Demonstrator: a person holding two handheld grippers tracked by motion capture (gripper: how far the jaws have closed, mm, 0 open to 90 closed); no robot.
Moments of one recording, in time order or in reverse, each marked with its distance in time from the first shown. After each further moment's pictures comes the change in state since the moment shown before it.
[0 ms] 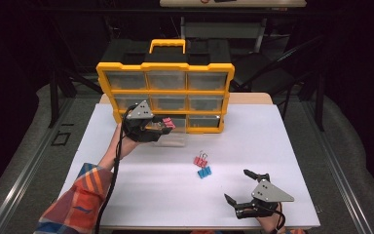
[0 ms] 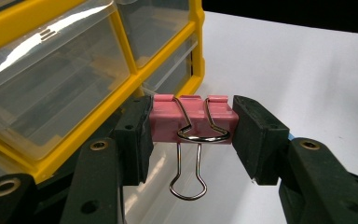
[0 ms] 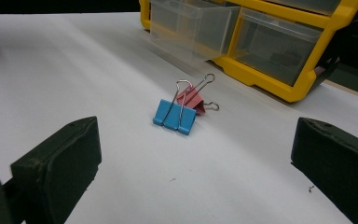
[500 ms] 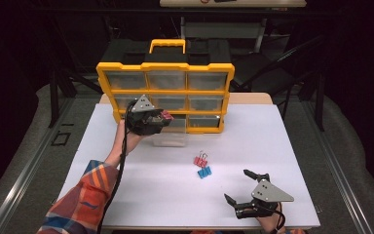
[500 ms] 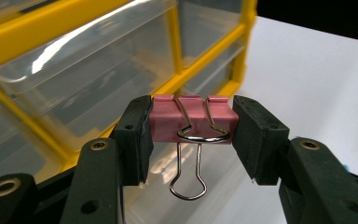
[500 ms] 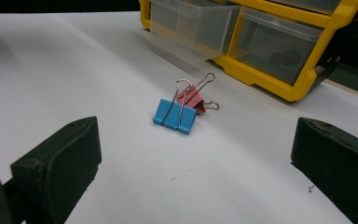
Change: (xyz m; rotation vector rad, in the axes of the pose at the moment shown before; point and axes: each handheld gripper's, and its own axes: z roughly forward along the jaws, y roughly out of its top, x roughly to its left) left arm 0.014 0.001 0.014 0.010 0.144 -0.105; right arm 0.000 0.000 0.000 0.002 -0.001 0.000
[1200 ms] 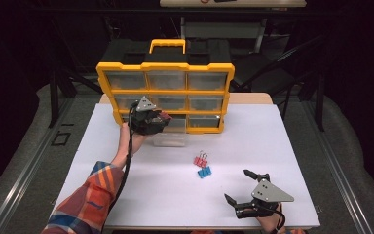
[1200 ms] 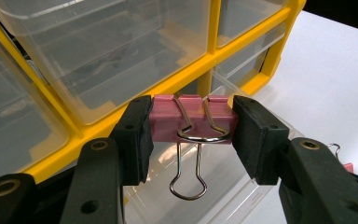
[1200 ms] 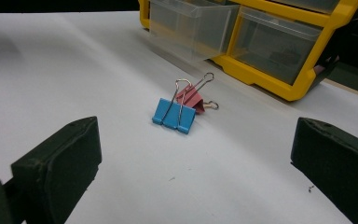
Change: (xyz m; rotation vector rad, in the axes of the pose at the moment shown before) left arm 0.004 -0.011 0.019 0.043 0.065 -0.097; right arm 0.000 0.000 0.000 0.002 -0.002 0.001
